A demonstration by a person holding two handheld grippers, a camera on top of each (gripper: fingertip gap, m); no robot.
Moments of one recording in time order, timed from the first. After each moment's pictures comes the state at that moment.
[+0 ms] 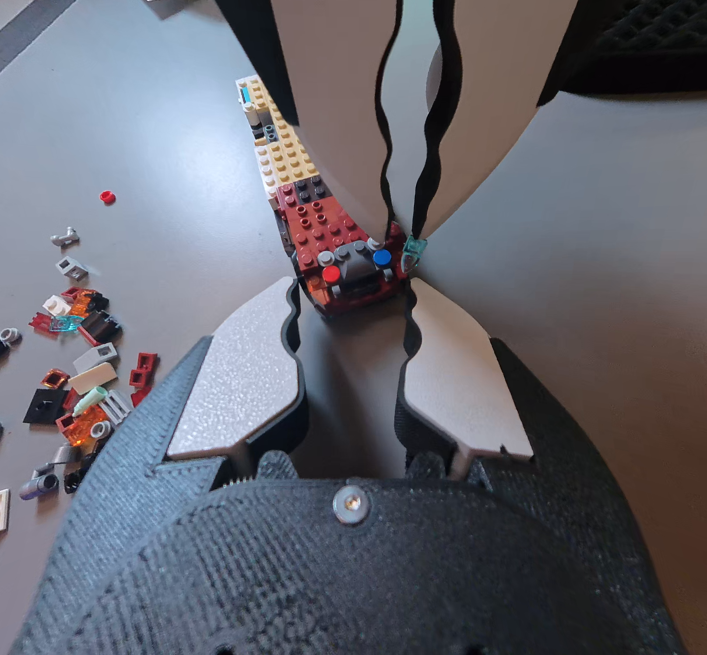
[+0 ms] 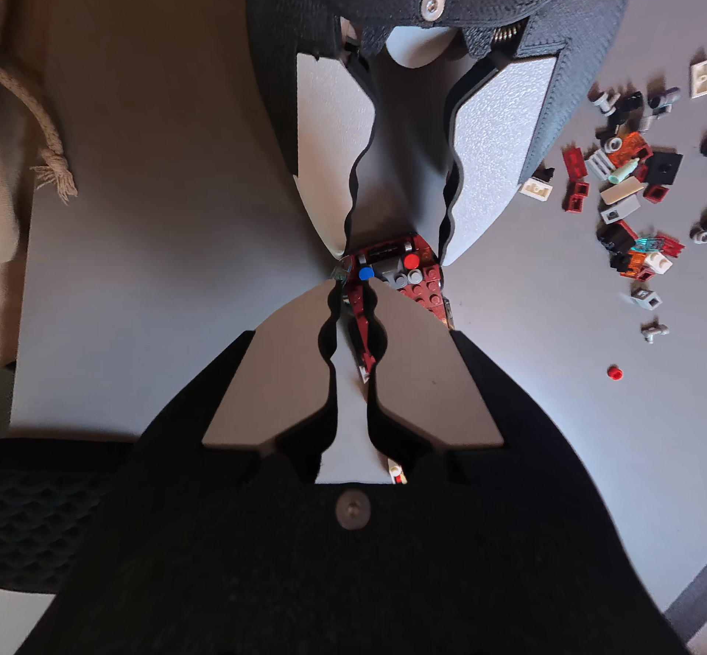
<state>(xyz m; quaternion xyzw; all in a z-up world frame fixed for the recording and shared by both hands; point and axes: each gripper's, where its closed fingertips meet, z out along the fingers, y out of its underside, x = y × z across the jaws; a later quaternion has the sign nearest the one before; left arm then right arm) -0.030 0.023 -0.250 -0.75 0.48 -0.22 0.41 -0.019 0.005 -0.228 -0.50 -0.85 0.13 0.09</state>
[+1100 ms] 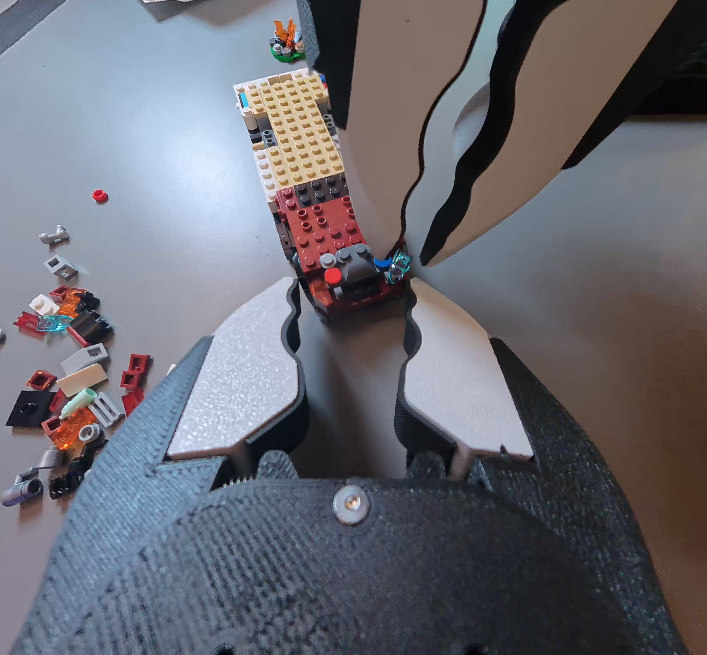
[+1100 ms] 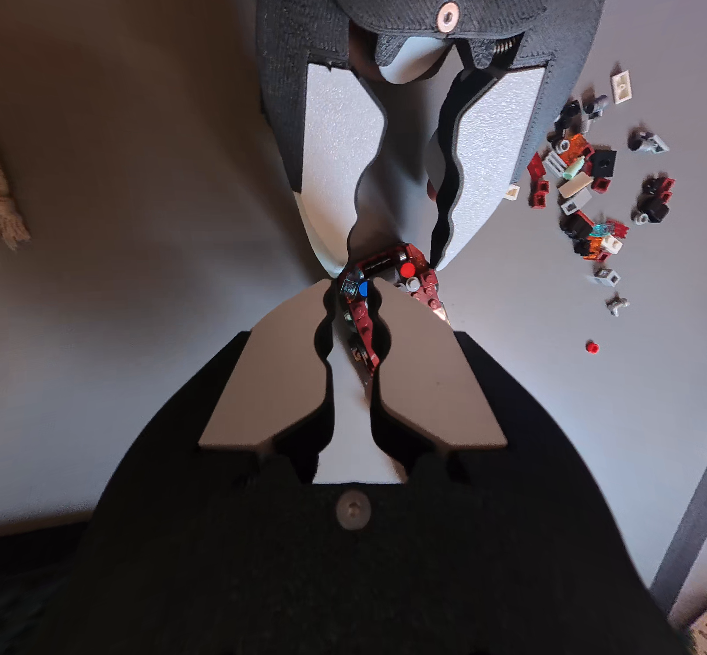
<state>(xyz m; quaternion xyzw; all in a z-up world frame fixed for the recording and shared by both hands) -0.028 0.022 -0.248 -0.75 0.47 -0.24 0.40 -0.024 0.001 -0.232 -0.53 -0.82 0.11 0.18</state>
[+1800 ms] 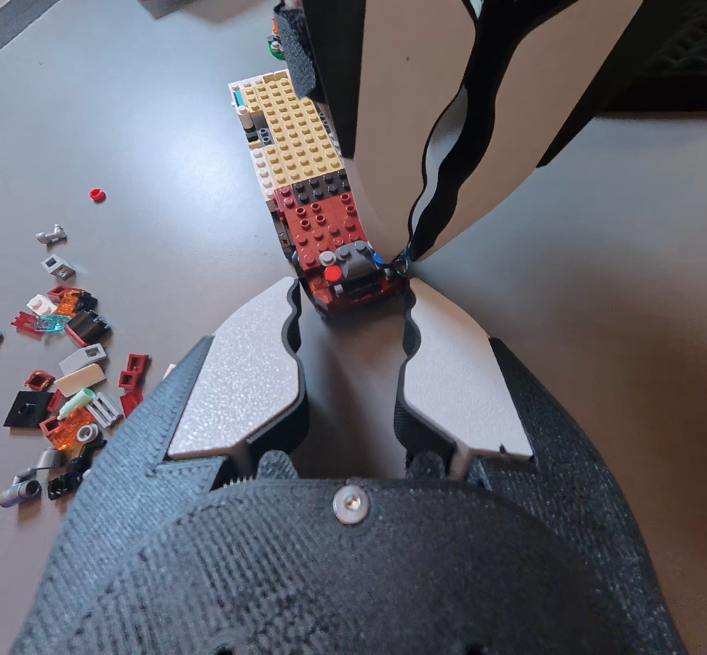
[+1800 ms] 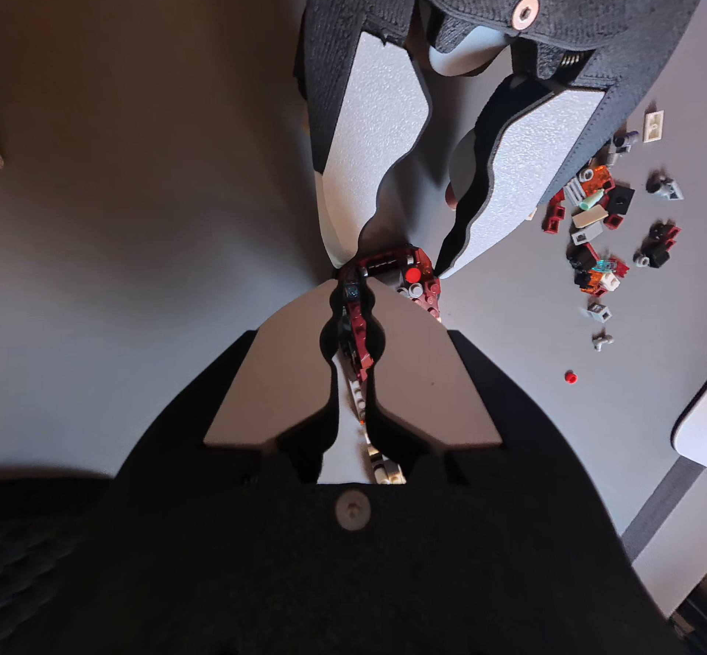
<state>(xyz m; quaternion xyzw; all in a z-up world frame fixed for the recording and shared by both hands) -0.028 0.021 -0.248 -0.75 0.47 -0.24 0.40 -0.020 0.002 -0.238 -0.45 -0.87 0.09 0.16</state>
